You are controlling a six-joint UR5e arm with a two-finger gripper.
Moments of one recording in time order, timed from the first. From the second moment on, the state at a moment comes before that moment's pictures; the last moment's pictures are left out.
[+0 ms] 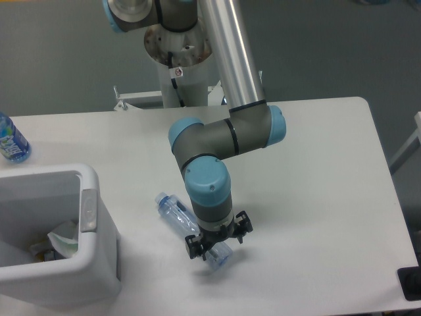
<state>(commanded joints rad) 2.30 -2.20 -1.53 -0.84 1.63 -0.10</state>
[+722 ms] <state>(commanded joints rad) 2.29 -2.20 -1.54 -0.84 1.64 -0.10</state>
